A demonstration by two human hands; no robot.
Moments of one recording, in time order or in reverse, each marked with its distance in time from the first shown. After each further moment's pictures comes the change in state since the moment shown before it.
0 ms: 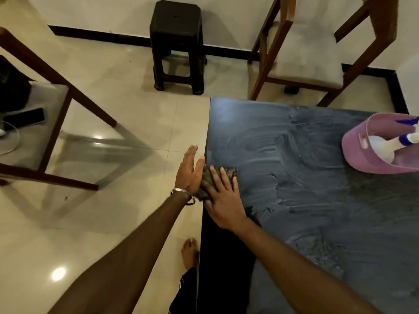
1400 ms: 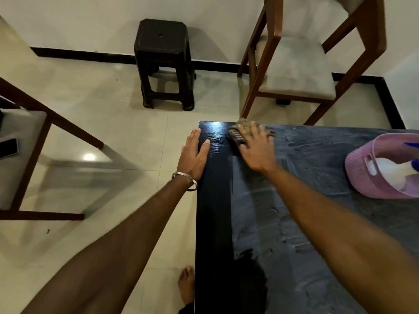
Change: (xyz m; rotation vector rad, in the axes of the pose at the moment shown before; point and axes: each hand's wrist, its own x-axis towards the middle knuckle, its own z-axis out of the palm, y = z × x) left_hand 0.136 0.047 0.027 0.069 -0.082 0.087; right_hand 0.179 0.161 -0.102 -0.001 0.085 0.321
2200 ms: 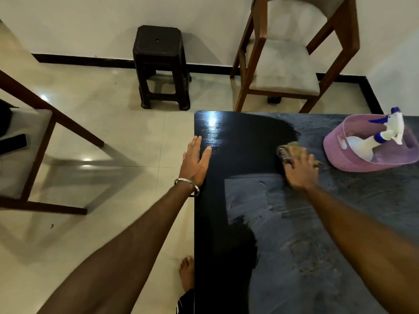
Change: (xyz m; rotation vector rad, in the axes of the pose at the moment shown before) left_hand -0.094 0.015 0.007 0.041 -0.026 0.015; right_hand -0.143 0.119 -0.004 0.037 -0.017 0.417
